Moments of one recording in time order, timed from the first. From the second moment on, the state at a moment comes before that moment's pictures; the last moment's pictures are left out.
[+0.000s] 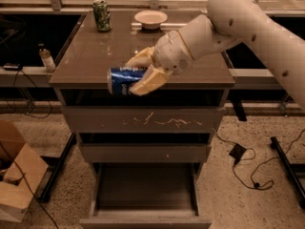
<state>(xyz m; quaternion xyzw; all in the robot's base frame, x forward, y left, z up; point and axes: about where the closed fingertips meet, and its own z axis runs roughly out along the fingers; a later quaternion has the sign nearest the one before) 0.562 0.030 0.902 -0.72 0.51 0.31 0.36</state>
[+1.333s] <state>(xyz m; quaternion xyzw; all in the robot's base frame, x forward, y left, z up) 0.465 -0.006 0.721 -0.55 0.65 0.42 0.32</state>
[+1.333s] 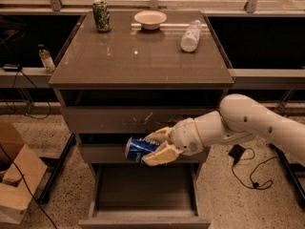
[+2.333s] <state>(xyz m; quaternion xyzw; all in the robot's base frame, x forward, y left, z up) 0.458 0.036 0.624 -0.51 0.66 0.48 0.29</state>
